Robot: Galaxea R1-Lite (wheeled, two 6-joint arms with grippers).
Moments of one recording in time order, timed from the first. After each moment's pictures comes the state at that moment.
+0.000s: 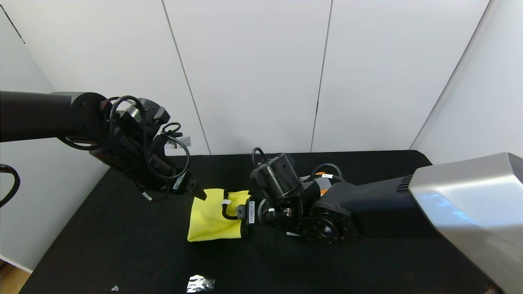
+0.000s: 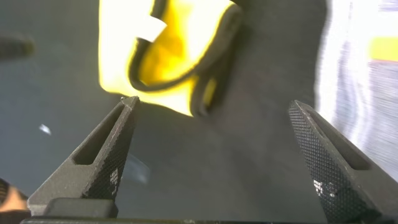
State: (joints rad) left arm -0.14 1.98 -1.64 0.77 -0.15 0.08; right arm 0.85 2.26 -1.60 -0.02 -0.18 0.60
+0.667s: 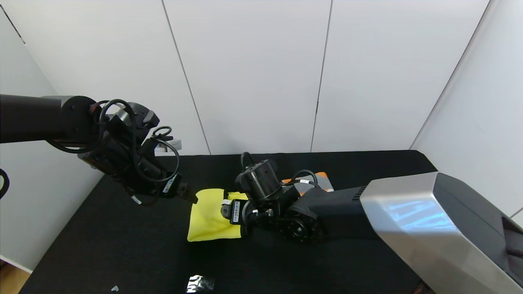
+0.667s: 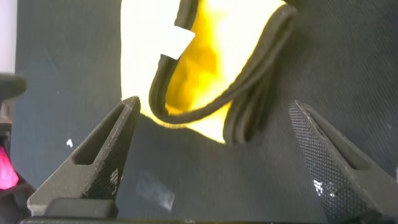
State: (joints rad) left arm -0.09 1.97 -1.60 0.76 -0.16 0.10; right arm 0.85 2.43 -1.79 -0.02 -0.10 0.67
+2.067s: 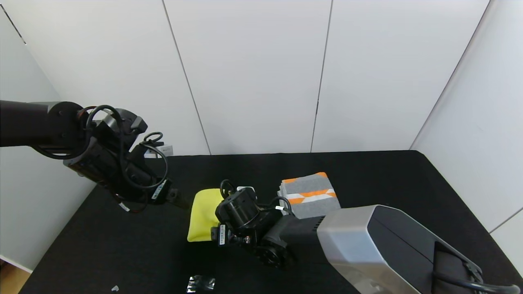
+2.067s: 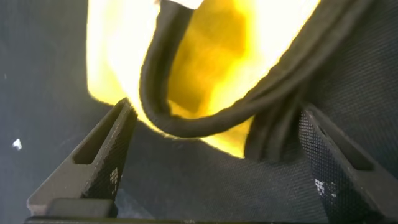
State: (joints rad) left arm -0.04 1.94 -1.52 0.76 -0.21 0.14; right arm 0.91 2.60 -1.90 -0.06 -0.19 0.62
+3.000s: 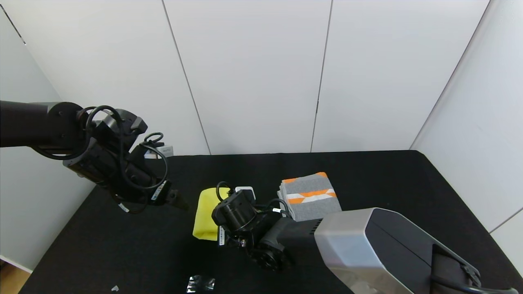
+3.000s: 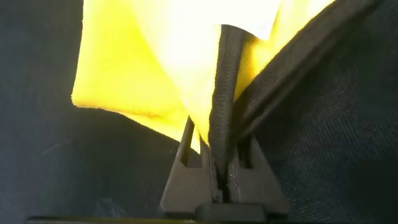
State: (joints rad) left arm -0.04 1.94 -1.52 0.76 -0.21 0.16; right arm 0.92 2.61 -1.91 -0.06 -0.27 0.58
